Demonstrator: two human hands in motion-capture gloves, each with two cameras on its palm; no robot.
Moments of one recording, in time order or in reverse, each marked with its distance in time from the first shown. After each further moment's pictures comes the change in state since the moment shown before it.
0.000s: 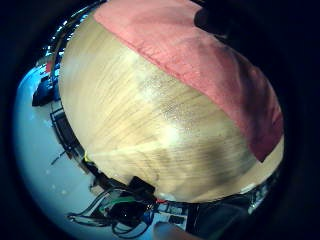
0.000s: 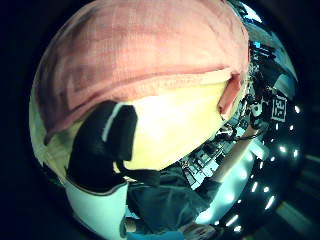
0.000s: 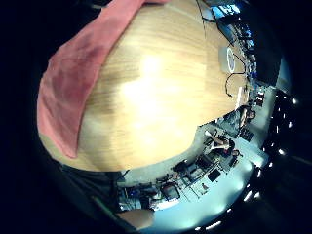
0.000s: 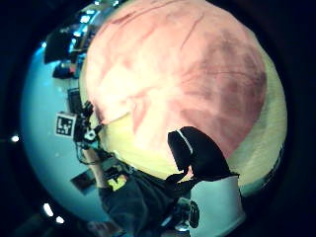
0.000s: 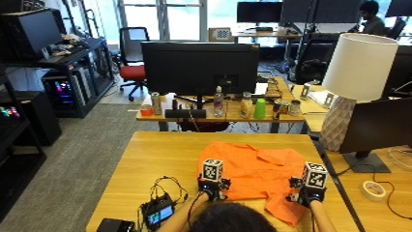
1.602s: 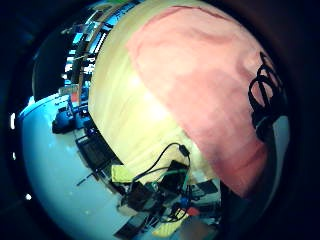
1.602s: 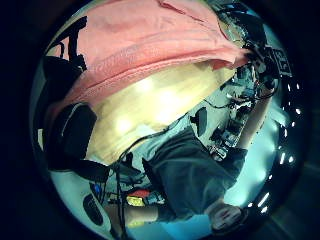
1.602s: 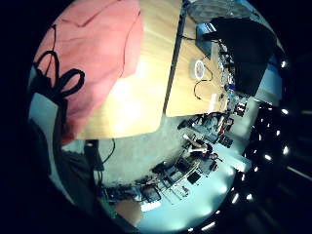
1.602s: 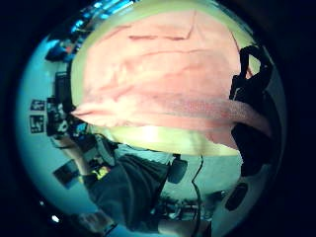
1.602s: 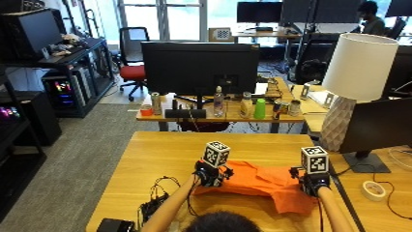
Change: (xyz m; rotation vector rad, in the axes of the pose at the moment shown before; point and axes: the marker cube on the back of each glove) left arm -0.004 0.004 -0.083 0.127 -0.242 0.337; right arm -0.014 0.056 -0.093 -0.031 0.220 -0.038
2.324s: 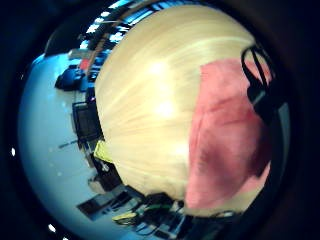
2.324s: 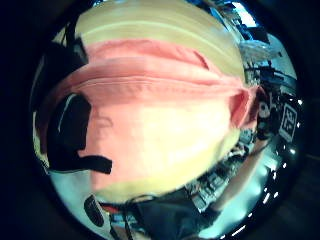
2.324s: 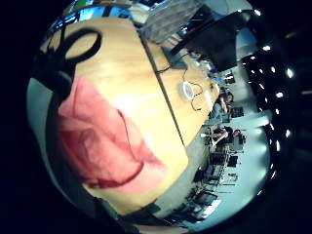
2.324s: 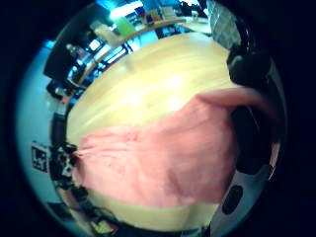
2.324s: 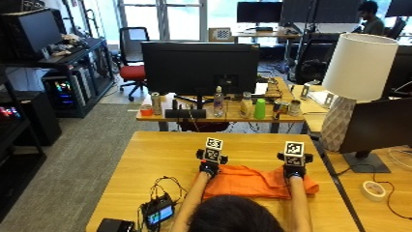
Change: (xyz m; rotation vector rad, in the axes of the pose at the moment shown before) left arm -0.067 -0.028 -0.001 0.154 0.018 -0.671; right arm -0.081 -0.082 -0.062 0.564 -0.032 0.255
